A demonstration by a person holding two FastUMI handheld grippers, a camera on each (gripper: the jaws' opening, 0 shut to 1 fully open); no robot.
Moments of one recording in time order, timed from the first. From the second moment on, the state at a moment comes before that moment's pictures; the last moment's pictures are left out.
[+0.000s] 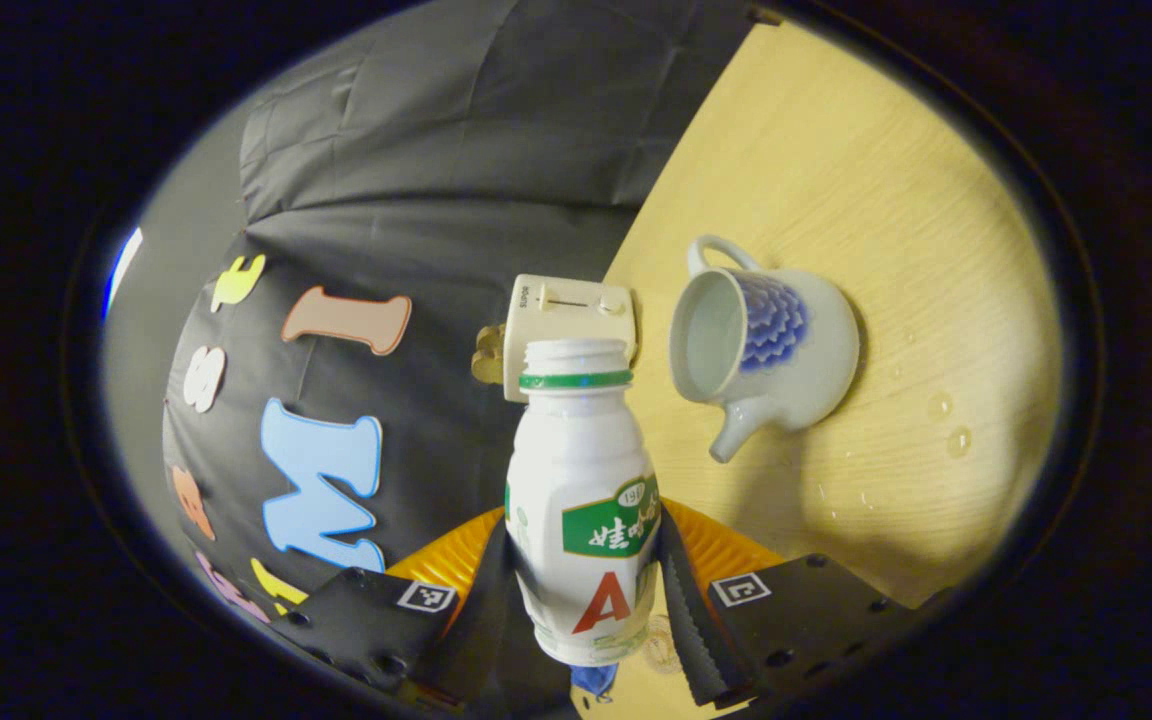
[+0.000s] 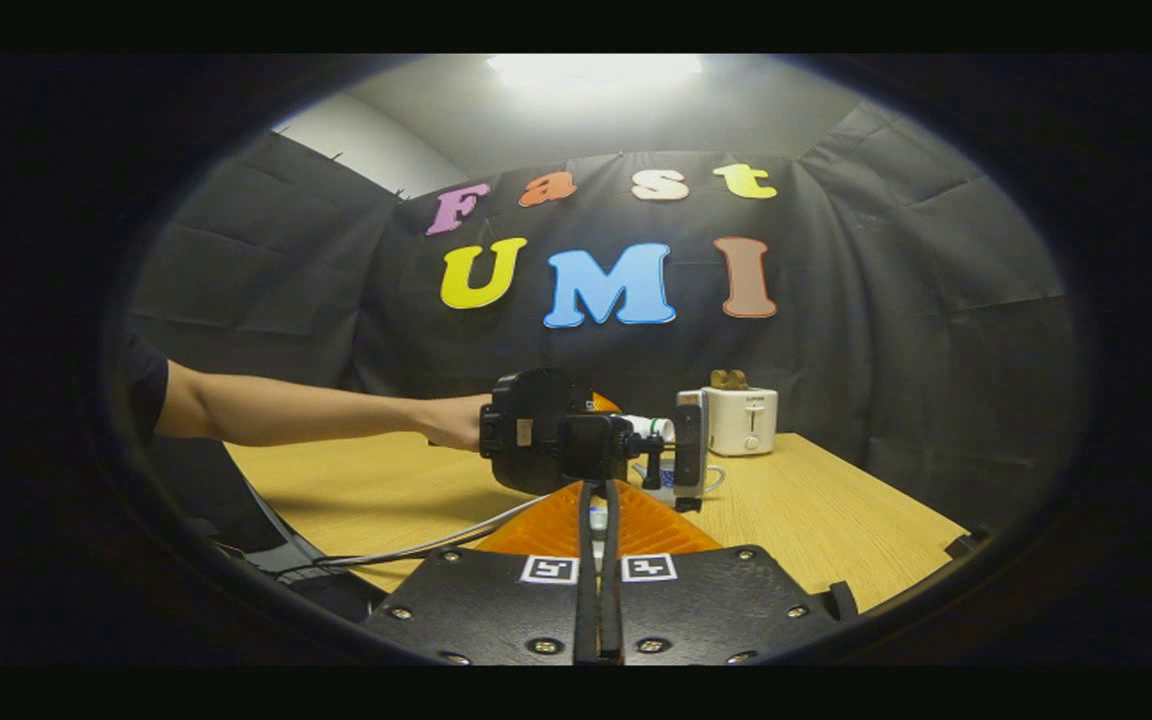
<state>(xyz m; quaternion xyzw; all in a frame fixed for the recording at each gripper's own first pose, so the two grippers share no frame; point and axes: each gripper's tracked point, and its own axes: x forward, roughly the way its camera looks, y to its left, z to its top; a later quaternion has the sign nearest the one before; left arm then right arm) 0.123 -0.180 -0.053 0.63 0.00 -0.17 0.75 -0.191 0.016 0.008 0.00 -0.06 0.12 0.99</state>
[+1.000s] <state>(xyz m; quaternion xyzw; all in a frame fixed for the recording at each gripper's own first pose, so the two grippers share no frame) 0.030 -0.052 0.028 0.09 -0.03 -0.13 0.99 -0.054 -0.008 0.066 0.01 -0.06 0.08 0.99</state>
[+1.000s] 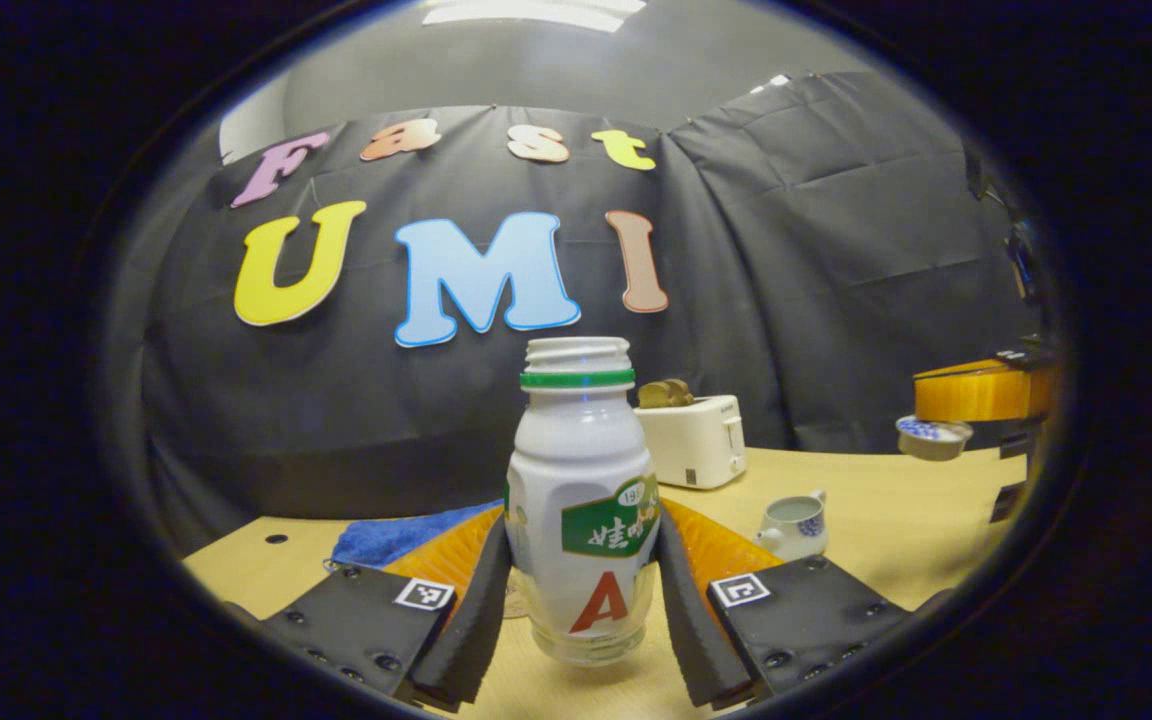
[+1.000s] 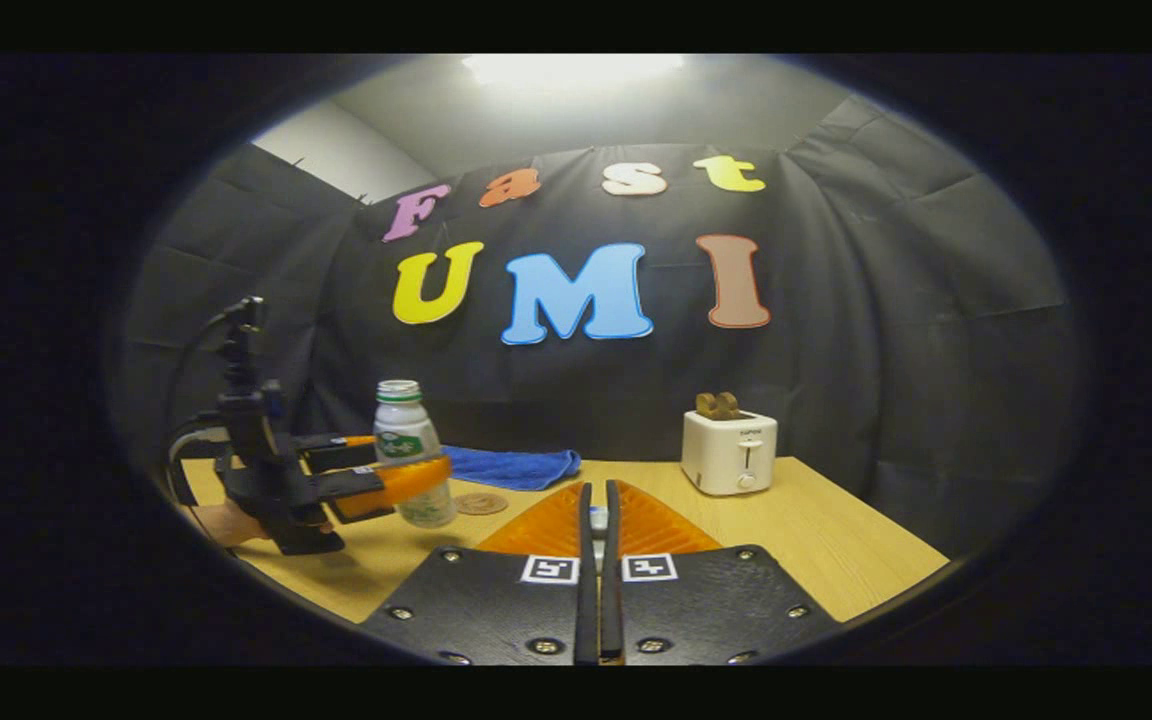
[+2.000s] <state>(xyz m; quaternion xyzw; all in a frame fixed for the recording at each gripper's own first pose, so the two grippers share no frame) 0.019 -0.006 0.020 0.06 -0.03 -0.11 0.99 0.065 -0.033 0.000 0.05 0.04 0.02 1.00</state>
